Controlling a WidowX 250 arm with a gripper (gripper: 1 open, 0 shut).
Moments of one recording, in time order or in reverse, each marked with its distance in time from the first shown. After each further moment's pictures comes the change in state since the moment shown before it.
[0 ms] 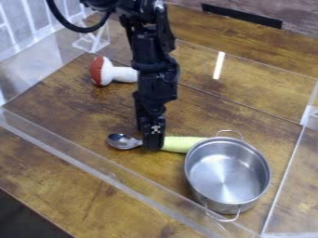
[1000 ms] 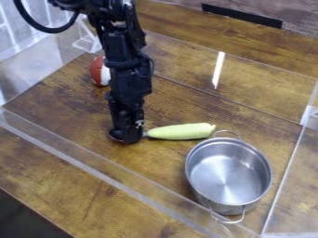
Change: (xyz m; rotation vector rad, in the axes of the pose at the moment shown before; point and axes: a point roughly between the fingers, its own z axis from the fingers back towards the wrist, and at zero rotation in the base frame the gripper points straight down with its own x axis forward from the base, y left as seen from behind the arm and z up) arm -0.021 0.005 -0.001 -0.028 -0.028 0.226
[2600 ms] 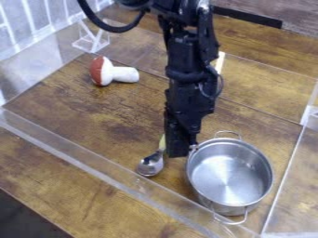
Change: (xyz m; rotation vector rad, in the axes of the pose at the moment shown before) arm 0.035 -0.083 0.009 0.024 0.059 -0.220
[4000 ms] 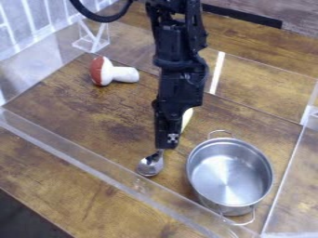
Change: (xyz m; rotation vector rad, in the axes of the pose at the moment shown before) arm -0.012 0.006 0.015 -0.018 0.017 -0.166
